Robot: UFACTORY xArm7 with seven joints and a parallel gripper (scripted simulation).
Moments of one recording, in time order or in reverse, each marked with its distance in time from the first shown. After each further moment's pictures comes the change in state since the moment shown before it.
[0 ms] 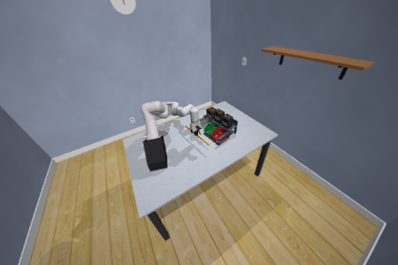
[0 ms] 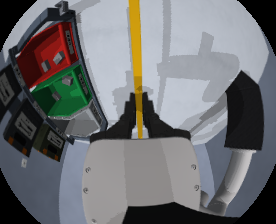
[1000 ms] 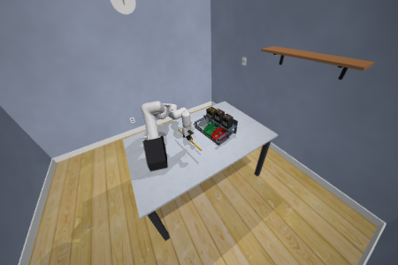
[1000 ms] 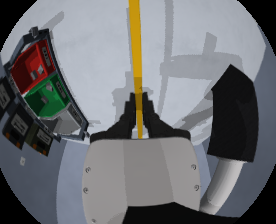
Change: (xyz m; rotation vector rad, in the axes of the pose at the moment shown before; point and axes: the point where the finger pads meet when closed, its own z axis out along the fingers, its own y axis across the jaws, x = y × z) arm 0.000 0.090 0.001 -0.003 0.001 0.004
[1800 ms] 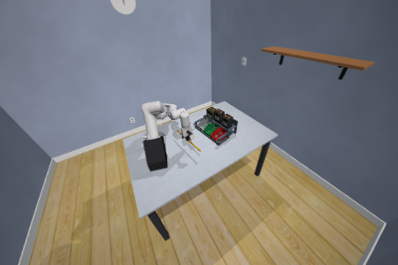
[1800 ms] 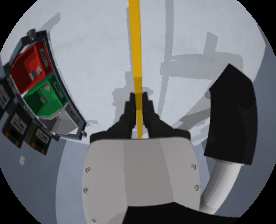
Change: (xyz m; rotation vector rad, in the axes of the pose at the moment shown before) arm 0.000 0.012 0.000 0.003 -0.001 -0.004
